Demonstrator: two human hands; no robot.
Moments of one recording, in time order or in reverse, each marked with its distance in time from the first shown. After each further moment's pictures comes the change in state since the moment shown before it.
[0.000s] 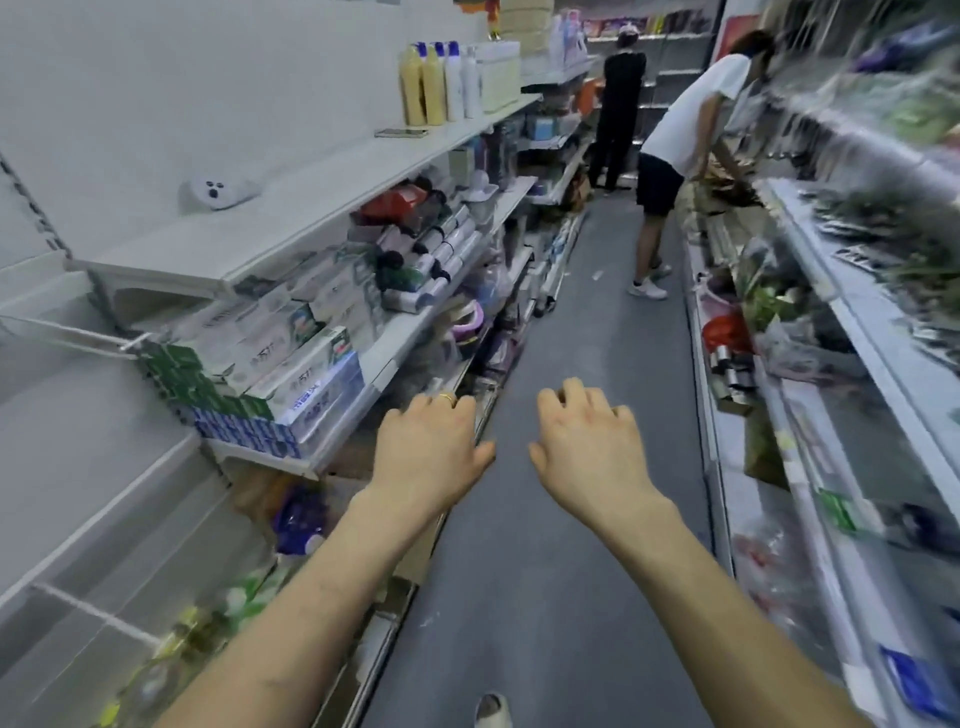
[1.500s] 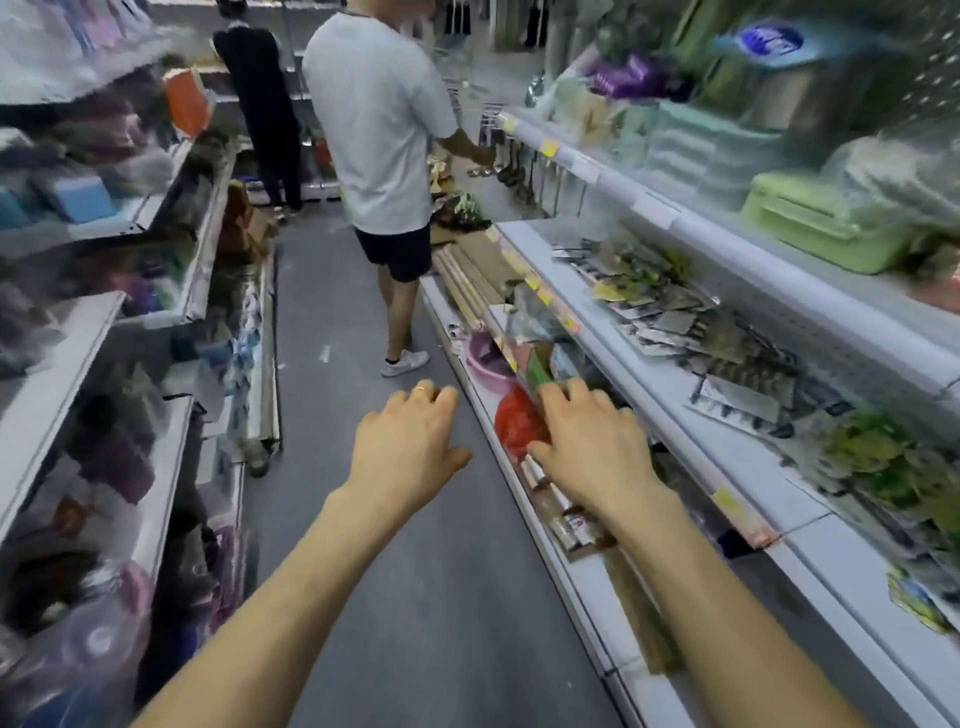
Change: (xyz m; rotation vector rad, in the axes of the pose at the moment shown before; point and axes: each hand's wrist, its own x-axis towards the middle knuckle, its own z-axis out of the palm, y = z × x) left_hand 1.141 0.365 0.227 -0.181 -0.053 0.637; right_hand 0.838 0.665 0.245 -0.072 -0.174 0.671
